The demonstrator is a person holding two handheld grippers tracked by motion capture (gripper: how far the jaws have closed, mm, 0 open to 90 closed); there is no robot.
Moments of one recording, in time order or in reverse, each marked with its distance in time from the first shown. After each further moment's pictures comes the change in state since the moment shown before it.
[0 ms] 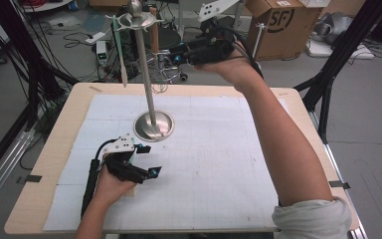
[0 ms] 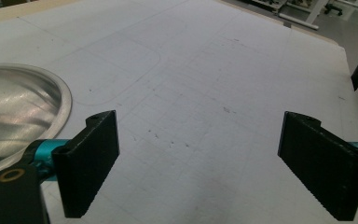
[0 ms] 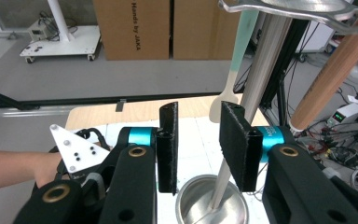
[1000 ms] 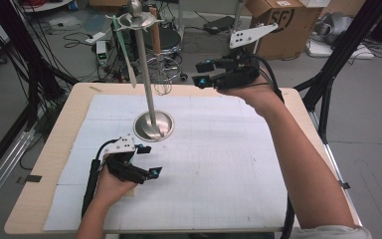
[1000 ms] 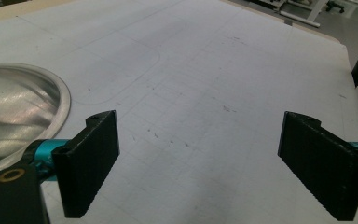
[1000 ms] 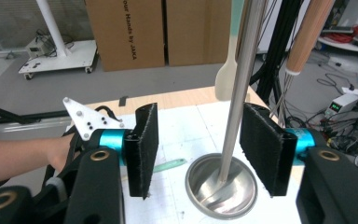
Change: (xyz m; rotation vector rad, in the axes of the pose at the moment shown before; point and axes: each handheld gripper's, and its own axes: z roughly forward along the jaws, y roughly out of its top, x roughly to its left) left arm -0.001 0.000 0.001 0.009 0.002 0.006; right arm 0.016 -0.060 -0.035 -0.047 -0.029 0.067
